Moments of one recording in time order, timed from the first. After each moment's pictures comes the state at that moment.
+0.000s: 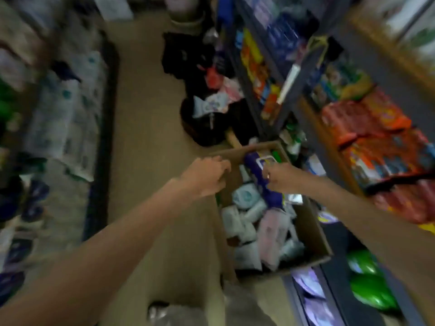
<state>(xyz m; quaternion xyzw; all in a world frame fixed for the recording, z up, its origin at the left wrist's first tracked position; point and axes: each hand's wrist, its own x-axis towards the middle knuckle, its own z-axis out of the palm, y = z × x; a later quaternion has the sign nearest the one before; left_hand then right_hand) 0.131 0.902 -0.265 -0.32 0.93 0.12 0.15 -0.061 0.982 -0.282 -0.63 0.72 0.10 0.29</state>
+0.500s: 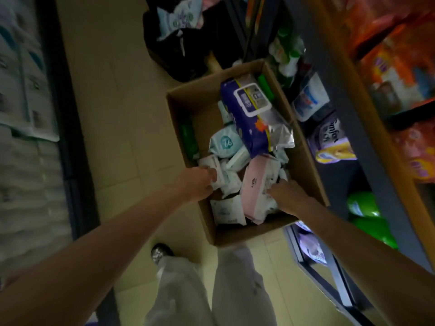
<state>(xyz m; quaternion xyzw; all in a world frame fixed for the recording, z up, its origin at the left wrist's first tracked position) 0.077 0.967 -0.447 -0.31 0.85 0.25 0.34 -0.109 1.107 -0.503 -0.62 0.64 0.30 0.32</state>
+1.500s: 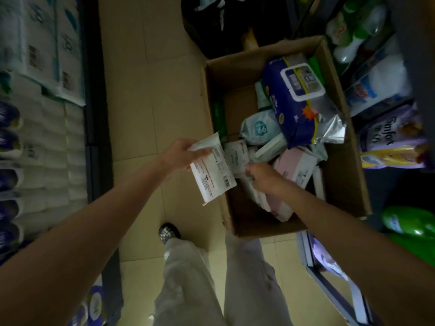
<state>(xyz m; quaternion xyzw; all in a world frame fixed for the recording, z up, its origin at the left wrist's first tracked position) 0.154 0.936 -0.443 -0.57 0.59 0.56 0.07 -0.023 1.036 -0.537 -0.54 0.68 0.06 0.49</state>
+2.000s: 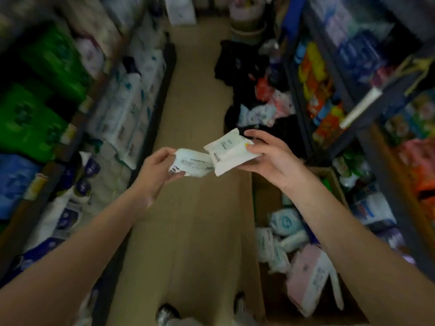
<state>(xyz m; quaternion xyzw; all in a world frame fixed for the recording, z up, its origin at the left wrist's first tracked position) 0.296 0.854 -0.281 -0.57 0.46 0.58 -0.36 0.061 0.882 -0.250 -0.26 0.45 -0.51 0.69</state>
